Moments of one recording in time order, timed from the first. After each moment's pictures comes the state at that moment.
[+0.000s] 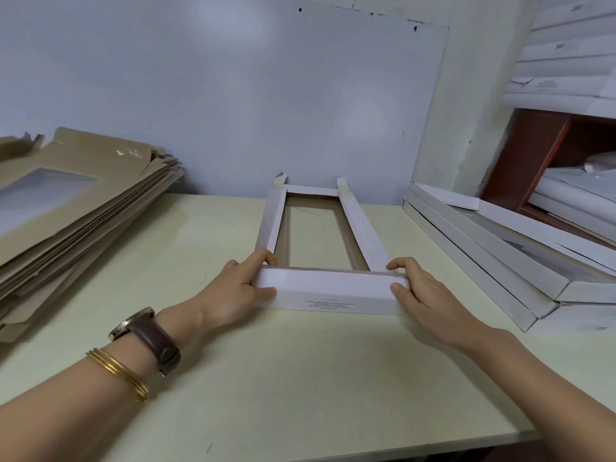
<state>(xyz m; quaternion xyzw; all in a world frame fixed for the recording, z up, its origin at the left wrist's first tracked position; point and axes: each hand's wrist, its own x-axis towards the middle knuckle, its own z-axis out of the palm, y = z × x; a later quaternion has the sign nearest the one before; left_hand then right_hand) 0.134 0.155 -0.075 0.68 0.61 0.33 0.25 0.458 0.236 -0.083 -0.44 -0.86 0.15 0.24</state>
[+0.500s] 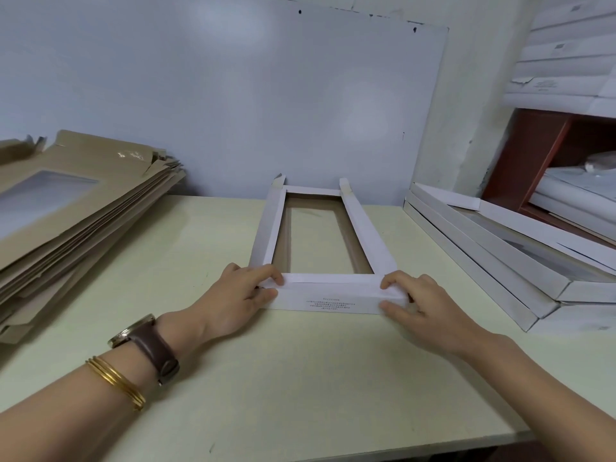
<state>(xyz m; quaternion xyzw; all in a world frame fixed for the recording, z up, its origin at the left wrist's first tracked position) 0.133 0.151 -0.087 0.72 0.62 0.27 0.17 0.456 0.225 -0.088 -0.43 -0.86 0.13 0.23</state>
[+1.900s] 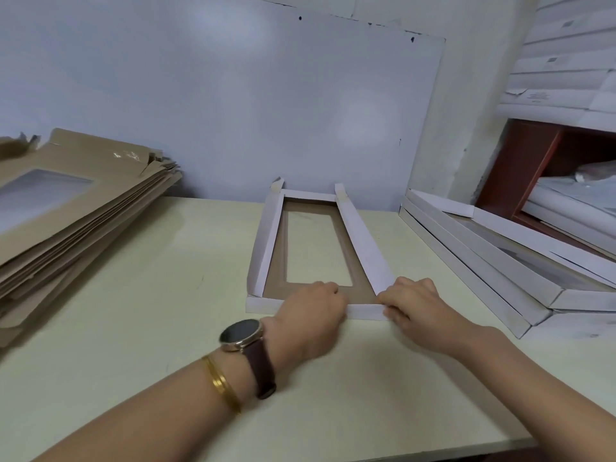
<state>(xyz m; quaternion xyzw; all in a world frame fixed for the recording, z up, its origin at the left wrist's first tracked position) 0.241 0.171 -0.082 0.81 0.57 0.10 -0.07 0.442 0.224 -0.066 -0.42 -0.90 -0.04 0.05</state>
